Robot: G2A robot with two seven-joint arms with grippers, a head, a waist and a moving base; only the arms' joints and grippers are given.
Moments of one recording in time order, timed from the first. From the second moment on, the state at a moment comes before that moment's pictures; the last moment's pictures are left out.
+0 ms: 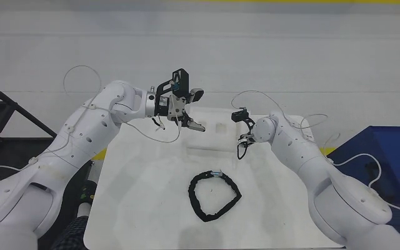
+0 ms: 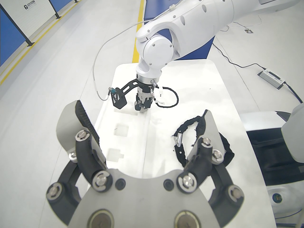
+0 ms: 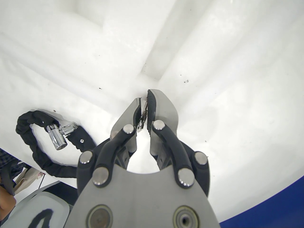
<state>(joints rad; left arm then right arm) 0.40 -0.88 -0.54 -1.27 0.61 -1.01 -0.17 -0.40 -1.49 0.44 -0.41 -0.44 -0.22 0.89</state>
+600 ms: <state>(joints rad) 0.40 -0.88 -0.54 -1.27 0.61 -1.01 -0.17 -0.36 -1.48 0.46 -0.46 -0.54 -0.21 0.93</state>
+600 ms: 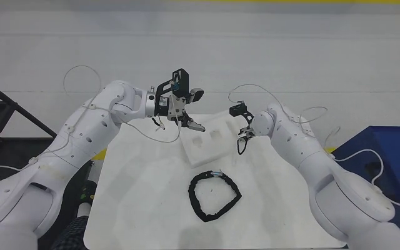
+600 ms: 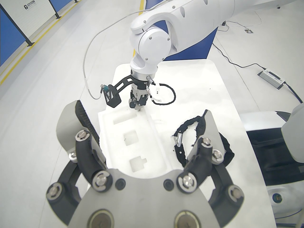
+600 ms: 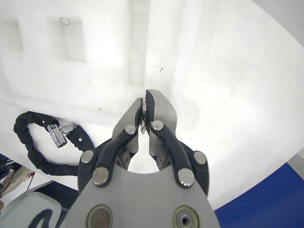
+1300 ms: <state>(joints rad) 0.40 -0.88 -0.54 -1.27 0.61 -1.01 -0.17 -0.38 -1.44 0.52 -0.58 -0.60 -0.20 0.99</state>
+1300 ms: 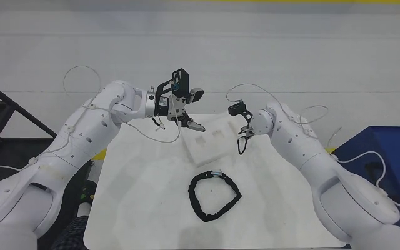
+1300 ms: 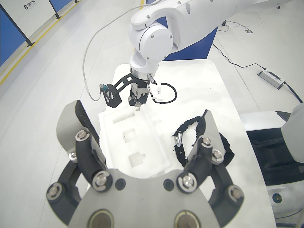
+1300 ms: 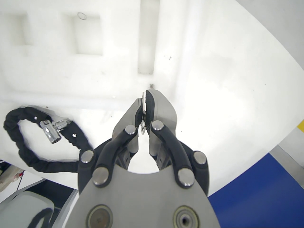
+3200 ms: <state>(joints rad) 0.40 -0.88 -0.54 -1.27 0.61 -1.01 -0.17 -0.90 -1.13 1.16 -1.46 -0.23 -0.31 1.34</state>
